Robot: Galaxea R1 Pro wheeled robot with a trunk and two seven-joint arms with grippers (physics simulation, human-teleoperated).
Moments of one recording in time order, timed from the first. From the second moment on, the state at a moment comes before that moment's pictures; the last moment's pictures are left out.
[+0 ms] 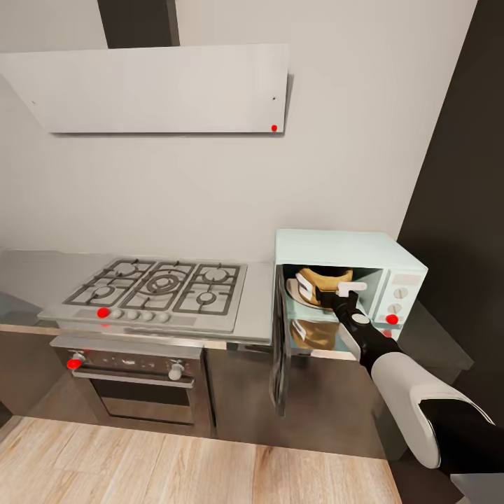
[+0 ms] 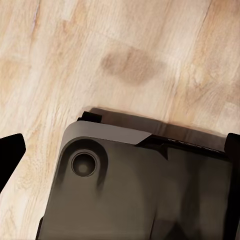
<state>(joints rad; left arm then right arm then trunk) -0.11 -0.05 0.19 -0.13 0.07 -0.21 0.00 -1.03 -0.04 0.03 -0.35 -0.05 -0.17 -0.03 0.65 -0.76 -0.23</state>
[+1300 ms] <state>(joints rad) -0.11 -0.05 0.19 -0.13 0.07 -0.21 0.00 -1.03 -0.04 0.03 -0.35 -0.05 -0.17 -0.03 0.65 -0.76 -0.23</state>
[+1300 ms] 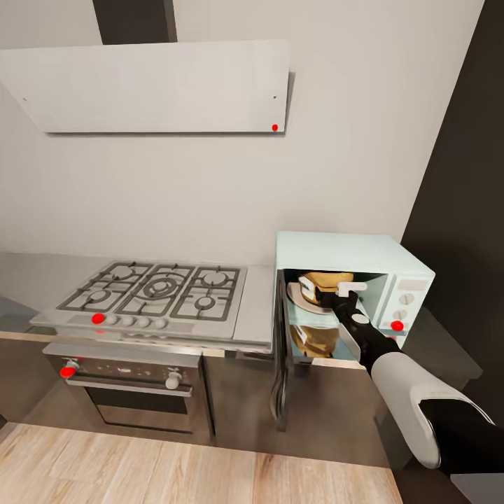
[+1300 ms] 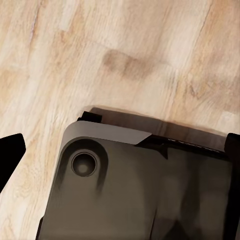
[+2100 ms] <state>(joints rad) -0.11 -0.05 0.19 -0.13 0.07 -0.21 0.00 -1.03 -0.04 0.03 -0.35 -0.05 -0.17 -0.03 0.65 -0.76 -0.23</state>
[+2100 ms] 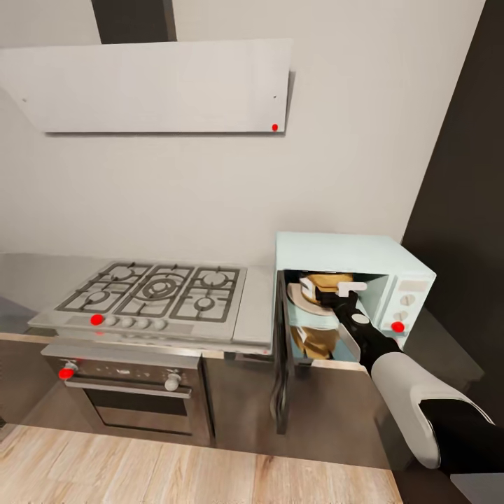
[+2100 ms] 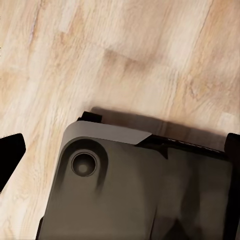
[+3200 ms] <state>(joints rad) -0.11 -0.05 0.19 -0.13 0.07 -0.21 0.00 -1.02 -0.04 0.05 -0.36 -0.05 -0.17 -0.03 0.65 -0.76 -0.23</state>
